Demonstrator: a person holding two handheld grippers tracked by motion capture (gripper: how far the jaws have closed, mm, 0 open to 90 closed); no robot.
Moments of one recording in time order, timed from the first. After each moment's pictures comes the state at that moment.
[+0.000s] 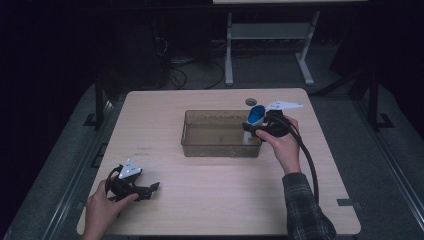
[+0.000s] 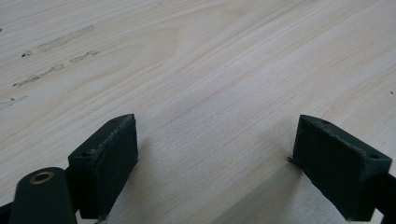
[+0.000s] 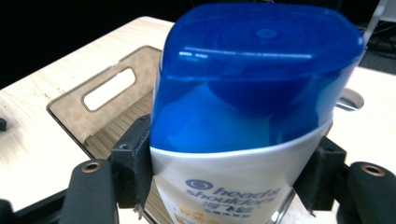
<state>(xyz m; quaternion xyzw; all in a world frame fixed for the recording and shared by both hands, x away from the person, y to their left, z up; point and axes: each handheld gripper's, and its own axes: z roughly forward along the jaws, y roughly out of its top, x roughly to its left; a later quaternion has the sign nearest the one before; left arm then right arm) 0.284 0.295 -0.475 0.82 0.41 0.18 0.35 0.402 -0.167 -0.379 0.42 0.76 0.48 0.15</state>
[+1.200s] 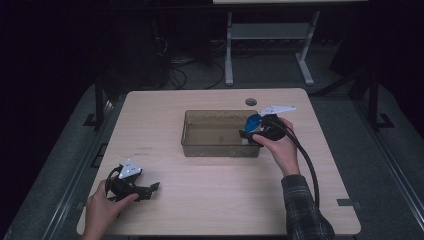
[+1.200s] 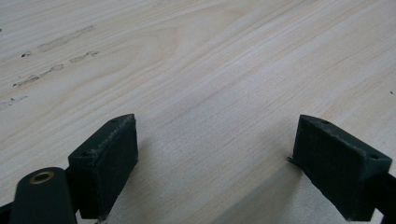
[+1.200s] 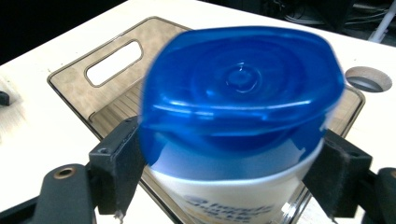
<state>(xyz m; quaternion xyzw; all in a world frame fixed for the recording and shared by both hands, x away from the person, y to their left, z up) 0.284 0.295 -0.475 0.82 0.41 0.18 0.35 0.402 -0.159 -0.392 0.41 0.78 0.45 0.13</state>
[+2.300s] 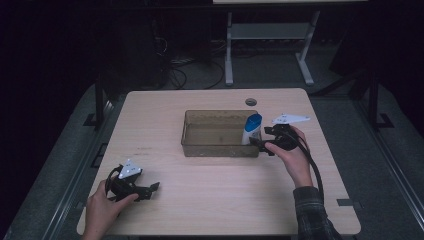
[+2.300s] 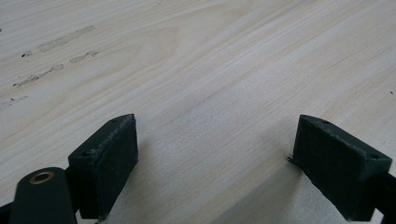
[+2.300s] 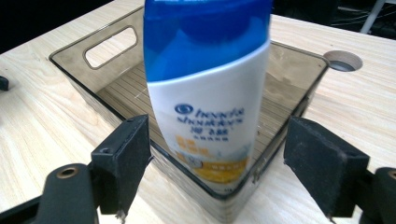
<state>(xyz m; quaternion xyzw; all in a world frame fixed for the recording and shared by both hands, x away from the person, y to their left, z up) 0.284 0.295 -0.475 0.82 0.41 0.18 0.35 0.373 -0.187 -0.398 0.42 0.77 0.45 0.14</state>
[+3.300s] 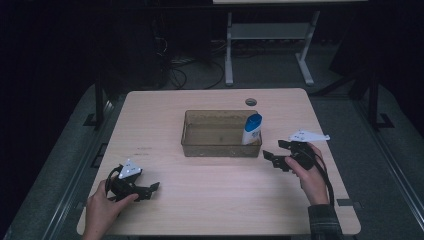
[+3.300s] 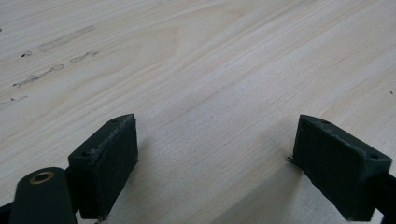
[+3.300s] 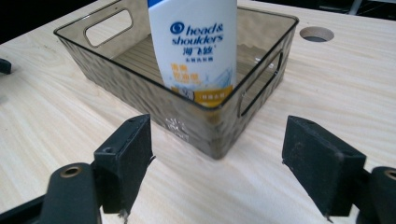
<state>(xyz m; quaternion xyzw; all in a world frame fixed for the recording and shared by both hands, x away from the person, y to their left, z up) 0.284 0.295 -0.475 0.82 0.41 0.18 0.35 0.323 -0.222 -0.413 0.43 0.76 0.46 0.16</state>
